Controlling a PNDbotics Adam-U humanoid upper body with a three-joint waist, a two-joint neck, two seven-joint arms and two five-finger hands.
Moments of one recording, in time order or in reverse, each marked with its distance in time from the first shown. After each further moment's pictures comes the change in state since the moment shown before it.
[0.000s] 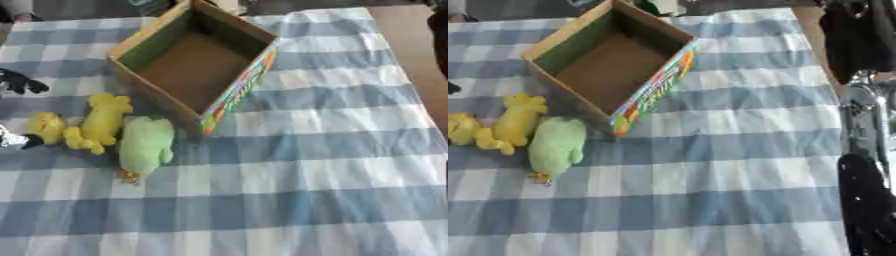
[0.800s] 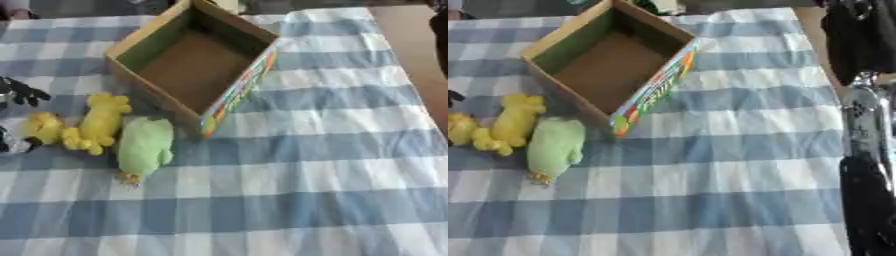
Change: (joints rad) left arm -0.004 -0.031 -0.012 0.021 -0.112 0.024 0.045; right arm -0.007 0.001 0.000 0.000 0.000 -0.003 0.004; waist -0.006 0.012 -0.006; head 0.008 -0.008
